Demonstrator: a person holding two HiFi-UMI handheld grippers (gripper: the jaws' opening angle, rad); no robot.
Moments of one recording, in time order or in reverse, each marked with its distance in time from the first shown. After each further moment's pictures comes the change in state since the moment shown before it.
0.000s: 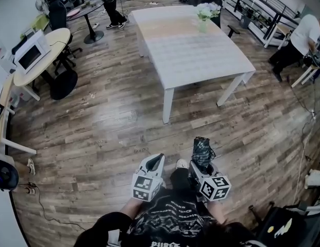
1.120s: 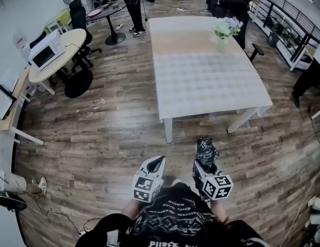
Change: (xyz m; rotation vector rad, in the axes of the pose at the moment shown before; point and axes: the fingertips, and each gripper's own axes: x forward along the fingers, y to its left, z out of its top) left arm 0.256 0.018 0.098 -0.024 0.025 0.194; right arm 0.146 -0.218 0.179 -0.108 0.050 0.159
